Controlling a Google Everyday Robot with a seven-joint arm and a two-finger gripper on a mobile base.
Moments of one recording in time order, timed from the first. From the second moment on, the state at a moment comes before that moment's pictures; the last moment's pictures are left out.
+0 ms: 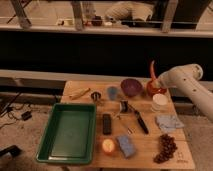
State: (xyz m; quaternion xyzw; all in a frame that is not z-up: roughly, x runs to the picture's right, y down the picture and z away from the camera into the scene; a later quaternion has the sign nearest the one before) arm 0.321 -0.045 0.844 -0.05 -0.02 0.50 0.86
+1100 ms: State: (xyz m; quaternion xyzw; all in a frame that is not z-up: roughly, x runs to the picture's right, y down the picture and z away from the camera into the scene) arm 0.357 -0.049 0.889 -0.03 0.00 0.51 0.86
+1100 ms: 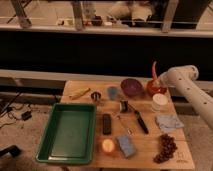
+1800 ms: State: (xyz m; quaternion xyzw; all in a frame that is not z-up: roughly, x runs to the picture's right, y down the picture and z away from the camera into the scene) arm 0.372 -0.035 0.911 -0.03 0.03 0.51 0.86
